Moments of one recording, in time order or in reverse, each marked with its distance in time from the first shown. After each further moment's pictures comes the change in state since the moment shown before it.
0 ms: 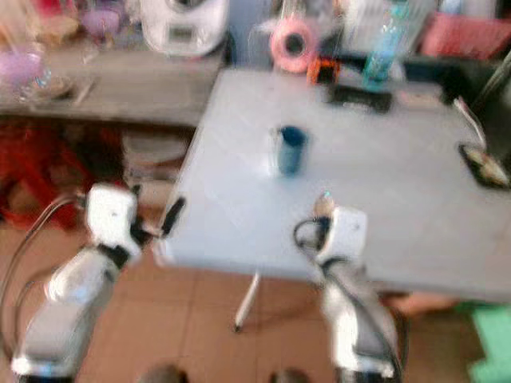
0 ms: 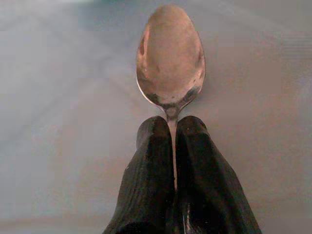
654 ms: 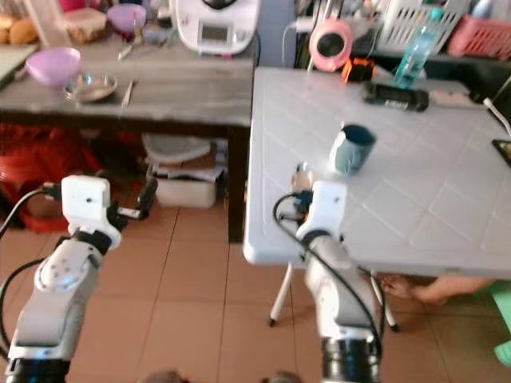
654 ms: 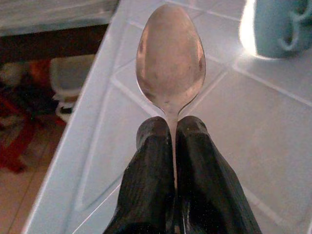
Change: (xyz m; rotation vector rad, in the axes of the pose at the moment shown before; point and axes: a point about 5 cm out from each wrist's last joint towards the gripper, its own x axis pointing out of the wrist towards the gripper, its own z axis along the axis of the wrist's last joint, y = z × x) left arm 0.012 0.016 0.009 0.017 -0.080 0.144; right arm 0.015 0.014 0.036 -0.054 -0.150 0.079
